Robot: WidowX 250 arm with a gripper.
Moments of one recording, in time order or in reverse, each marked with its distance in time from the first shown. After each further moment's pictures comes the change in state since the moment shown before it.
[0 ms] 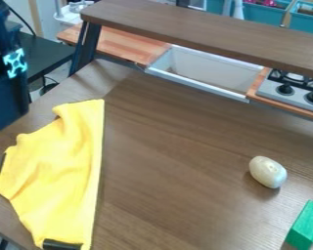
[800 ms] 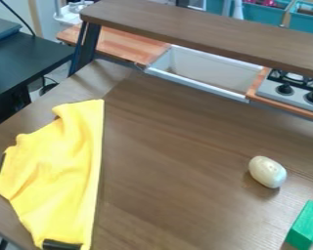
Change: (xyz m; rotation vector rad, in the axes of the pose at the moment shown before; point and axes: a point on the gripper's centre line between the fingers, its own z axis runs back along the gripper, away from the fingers) arm 0.020 0.127 -0.086 -0.156 -0.148 0.060
